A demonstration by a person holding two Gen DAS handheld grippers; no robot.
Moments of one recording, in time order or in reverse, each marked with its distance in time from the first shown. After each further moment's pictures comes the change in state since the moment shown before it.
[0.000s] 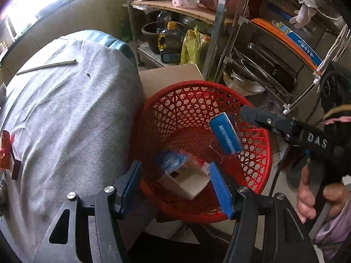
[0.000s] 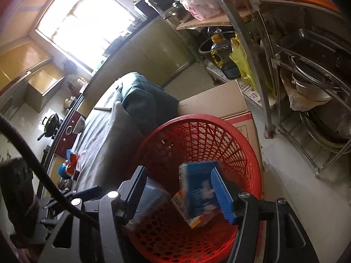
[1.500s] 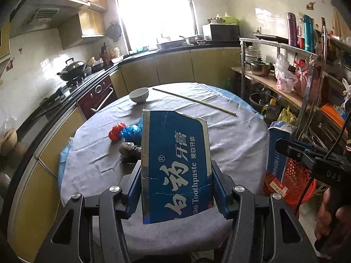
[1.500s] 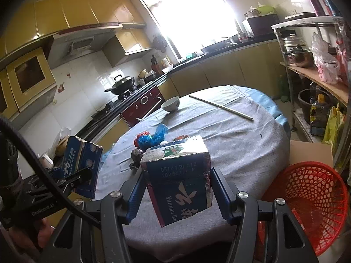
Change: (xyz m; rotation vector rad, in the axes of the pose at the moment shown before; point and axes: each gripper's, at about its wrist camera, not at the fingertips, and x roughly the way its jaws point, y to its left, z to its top) left arm -0.239 0.117 -0.136 -0.349 -0.412 0.528; right arm -0.053 0.260 -0.072 -0.495 -0.068 0.312
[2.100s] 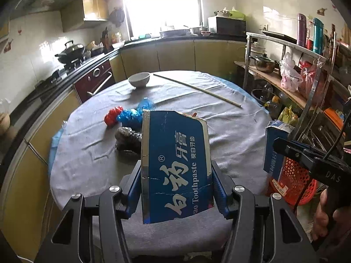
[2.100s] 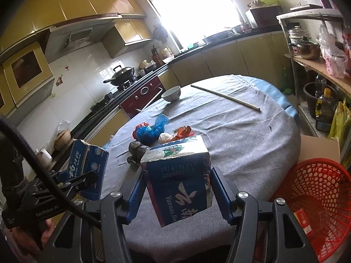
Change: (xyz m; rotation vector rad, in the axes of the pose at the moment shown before) left arm 0.029 0.021 -0.012 -0.070 0.069 -0.029; right arm 0.038 0.002 -0.003 -0.006 0.067 0.010
